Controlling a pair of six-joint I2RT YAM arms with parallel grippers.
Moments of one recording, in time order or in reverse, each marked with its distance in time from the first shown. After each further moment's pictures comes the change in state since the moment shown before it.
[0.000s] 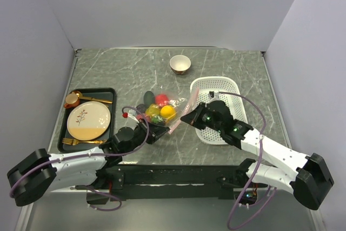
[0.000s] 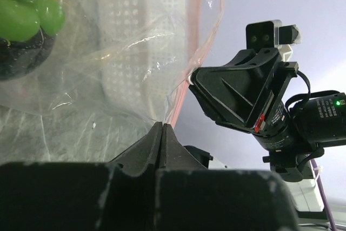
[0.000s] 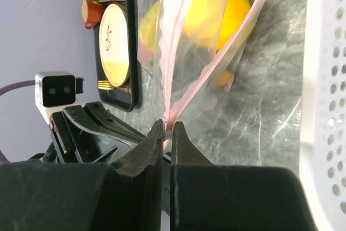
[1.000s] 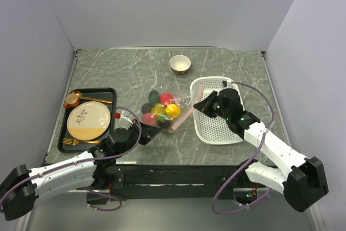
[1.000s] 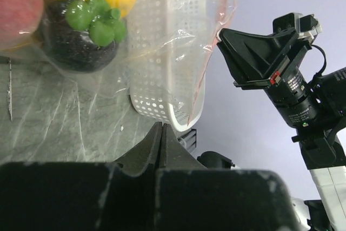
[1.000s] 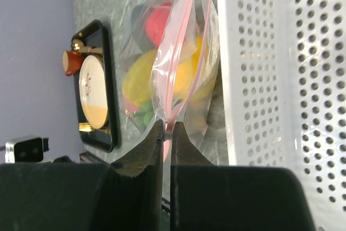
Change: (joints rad) left arm -0.001 -0.256 0.031 -0.359 -0.090 0.090; right arm -0.254 0.036 0.080 -0.071 -0.060 -0.151
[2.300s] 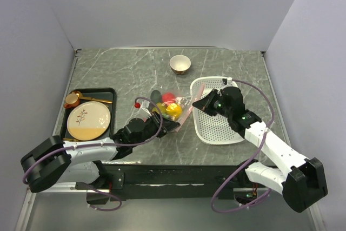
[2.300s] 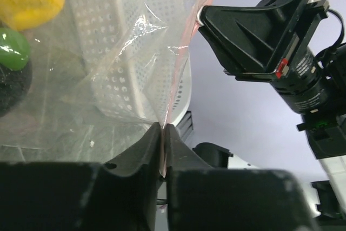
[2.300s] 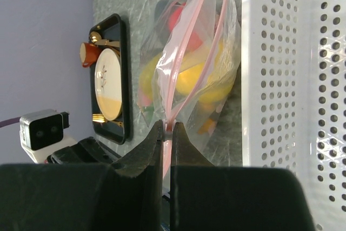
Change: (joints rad) left arm -0.008 0.460 0.151 0.380 0.153 0.090; right arm -0.032 -0.001 0.008 0.035 -0.098 -0.008
